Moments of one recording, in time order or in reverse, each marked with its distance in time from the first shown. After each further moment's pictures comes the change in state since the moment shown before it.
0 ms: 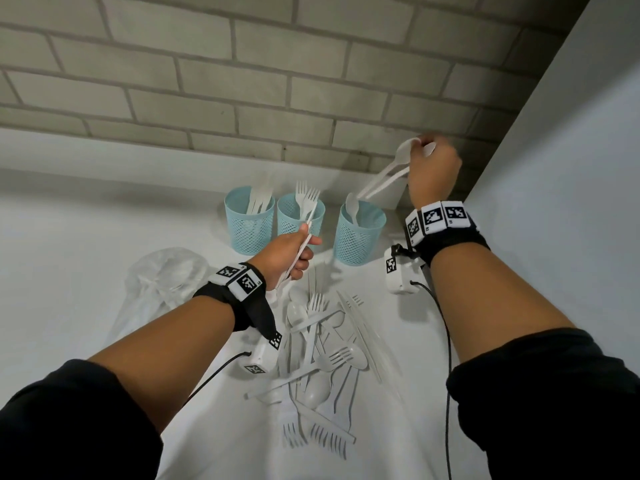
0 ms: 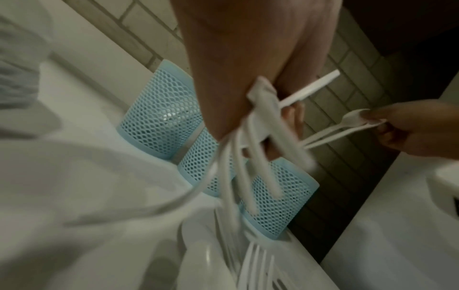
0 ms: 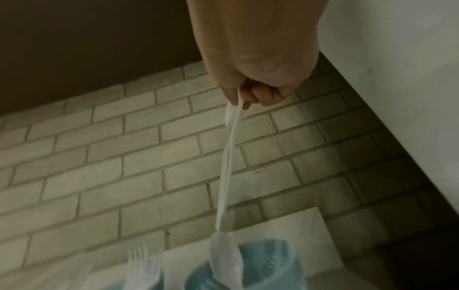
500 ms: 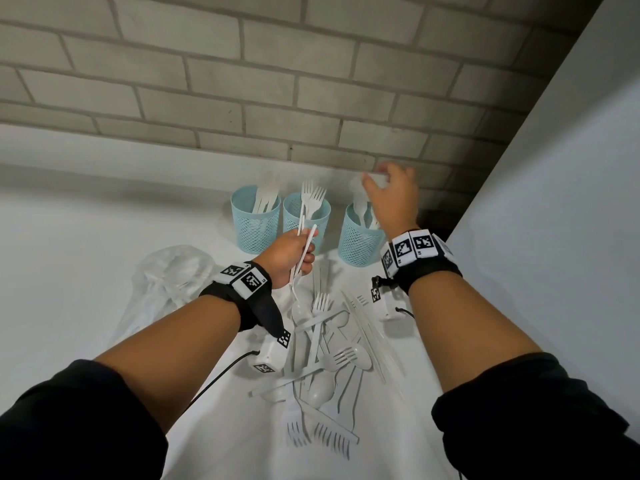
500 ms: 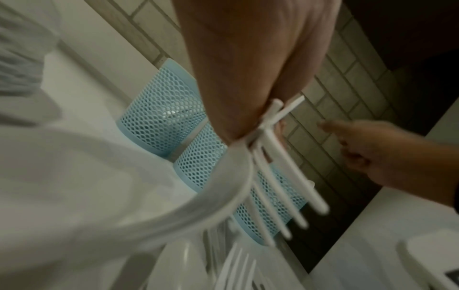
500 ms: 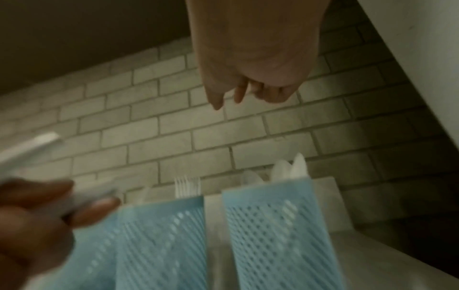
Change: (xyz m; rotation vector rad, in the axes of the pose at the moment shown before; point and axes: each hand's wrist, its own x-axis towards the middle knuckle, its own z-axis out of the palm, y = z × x) left_hand -0.002 0.002 0.005 -0.202 0.071 -0.011; right_hand -0.053 0.004 0.029 -0.046 -0.304 -0.100
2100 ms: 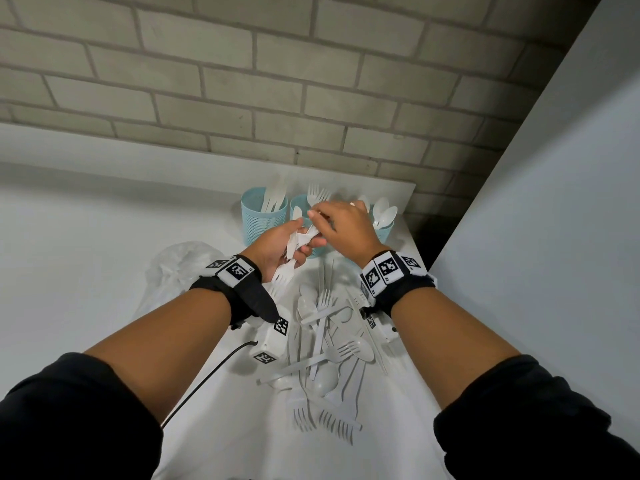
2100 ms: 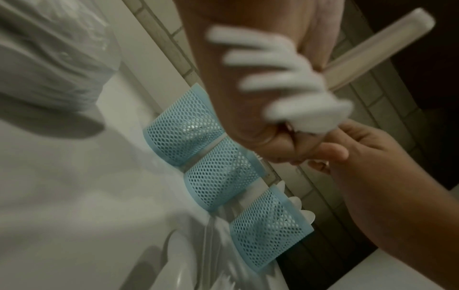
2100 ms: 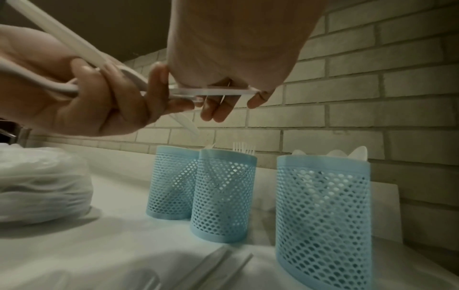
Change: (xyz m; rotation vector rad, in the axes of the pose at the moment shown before) left_hand -0.015 0.010 -0.027 -0.195 -0.123 -0.068; right_hand -0.057 -0.021 0.033 -0.276 -0.330 -0.557
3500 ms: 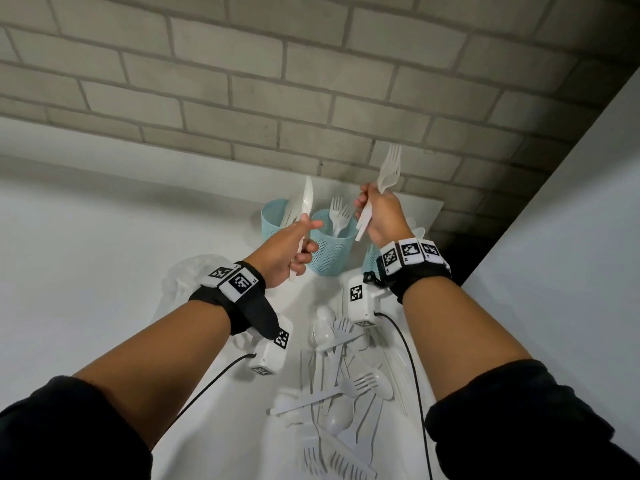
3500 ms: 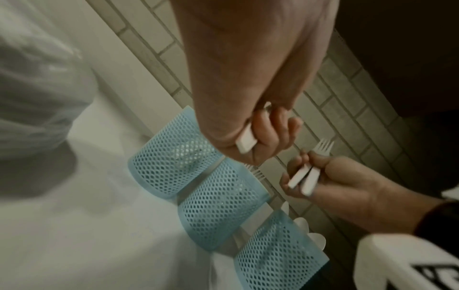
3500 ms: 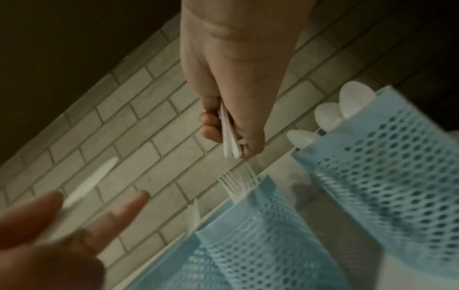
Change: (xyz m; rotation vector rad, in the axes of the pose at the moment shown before) left_hand 0.002 0.025 -0.012 0.256 0.099 0.140; right_hand 0.073 0.025 0.007 1.349 0.198 0.753
